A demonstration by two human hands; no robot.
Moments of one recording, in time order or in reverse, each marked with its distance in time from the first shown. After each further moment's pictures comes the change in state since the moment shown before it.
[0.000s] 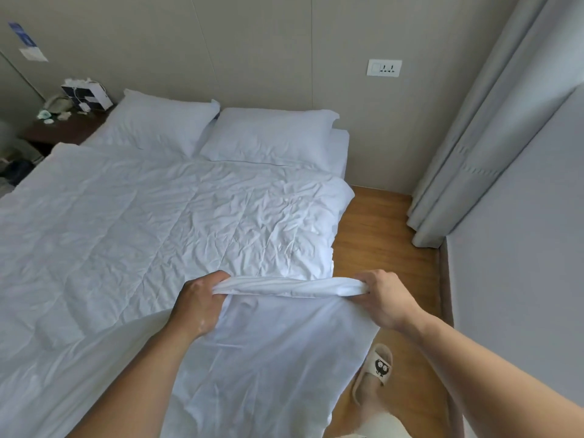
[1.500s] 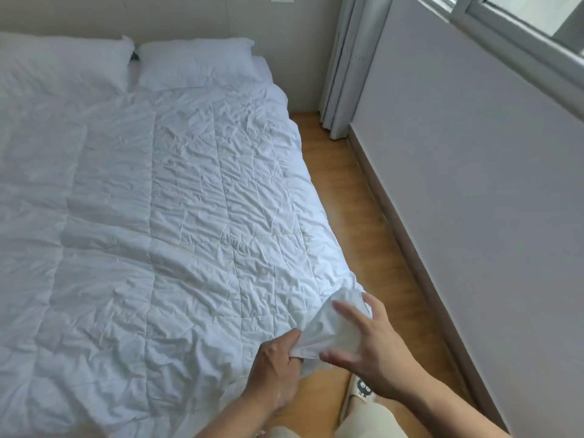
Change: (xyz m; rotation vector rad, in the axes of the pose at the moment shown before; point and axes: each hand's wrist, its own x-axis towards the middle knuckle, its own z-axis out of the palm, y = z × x) left_hand -0.585 -0.438 -0.035 -0.318 -0.573 0.399; right_hand -0.573 -0.432 0.531 0.135 0.167 0.530
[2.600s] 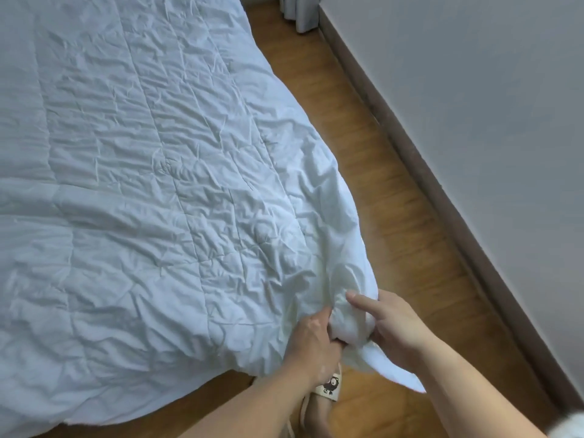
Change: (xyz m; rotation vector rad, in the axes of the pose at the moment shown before) left_hand 0.052 -0.119 0.224 0.155 -0.314 -0.165; right_hand 0.050 0.211 0.151 1.201 -0.107 0.530
